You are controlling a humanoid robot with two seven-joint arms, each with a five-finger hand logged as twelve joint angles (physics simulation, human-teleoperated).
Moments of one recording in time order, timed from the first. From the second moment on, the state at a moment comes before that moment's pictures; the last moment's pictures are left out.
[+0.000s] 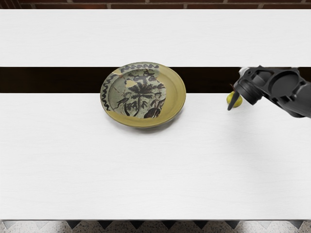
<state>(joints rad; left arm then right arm) 0.04 0.00 -0.02 -0.35 0.02 0.21 0.07 1.34 -0.21 -0.33 0.69 -0.31 -0.27 -0.61</state>
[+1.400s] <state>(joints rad) 0.04 0.00 -0.02 -0.35 0.02 0.21 0.07 1.37 -0.16 -0.34 0.69 -0.29 -0.27 -0.61</state>
